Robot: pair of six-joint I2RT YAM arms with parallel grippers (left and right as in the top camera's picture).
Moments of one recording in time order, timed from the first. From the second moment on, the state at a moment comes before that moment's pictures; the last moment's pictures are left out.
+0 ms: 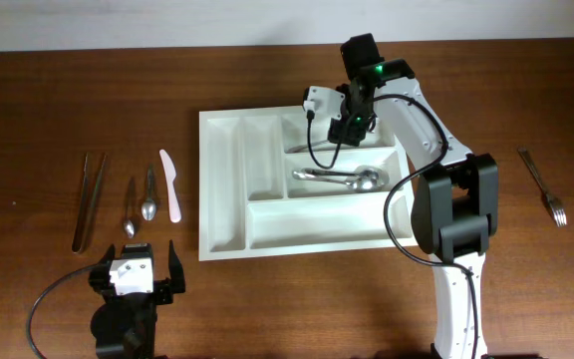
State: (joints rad) left arm 0.08 0.01 0.13 -0.42 -0.04 0.11; right arm 0.25 2.34 2.05 -0.97 -0.16 -1.07
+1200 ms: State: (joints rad) left arm 0.08 0.01 0.13 -0.42 -0.04 0.11; right arm -0.61 2.23 2.16 -1.34 0.05 -0.12
